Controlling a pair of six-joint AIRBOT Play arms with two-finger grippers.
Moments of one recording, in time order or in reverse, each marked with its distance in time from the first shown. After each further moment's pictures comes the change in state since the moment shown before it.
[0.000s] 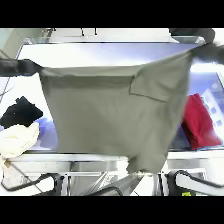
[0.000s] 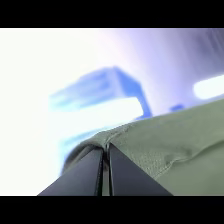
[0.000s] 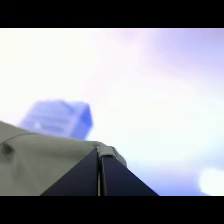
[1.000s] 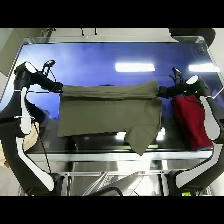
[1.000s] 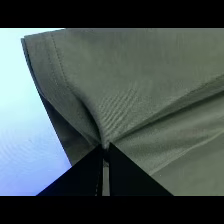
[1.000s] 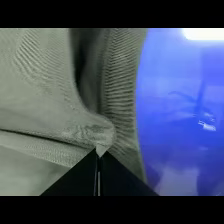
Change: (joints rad) left arm -0.095 -0.607 0.348 0.399 -0.084 -0.037; right arm 0.110 -0.431 -0.184 -0.331 -0.241 0.164
